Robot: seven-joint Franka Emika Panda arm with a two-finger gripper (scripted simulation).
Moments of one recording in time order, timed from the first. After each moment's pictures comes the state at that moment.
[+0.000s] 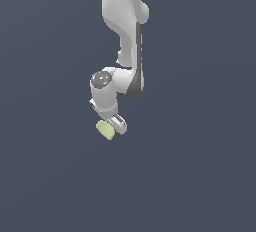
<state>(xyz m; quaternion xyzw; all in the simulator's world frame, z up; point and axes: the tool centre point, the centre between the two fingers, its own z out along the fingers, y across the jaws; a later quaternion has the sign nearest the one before) -0.018 -0.086 0.044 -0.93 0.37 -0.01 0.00</state>
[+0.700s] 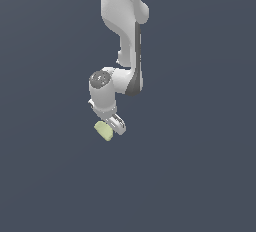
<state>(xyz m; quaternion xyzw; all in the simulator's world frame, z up) -0.016 -0.092 0.045 -0.93 0.38 -0.01 0.00</state>
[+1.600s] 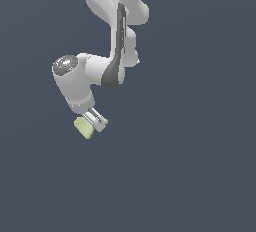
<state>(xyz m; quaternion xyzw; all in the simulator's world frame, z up) 0.005 -0.167 0.116 -0.93 0.37 0.00 0.00</state>
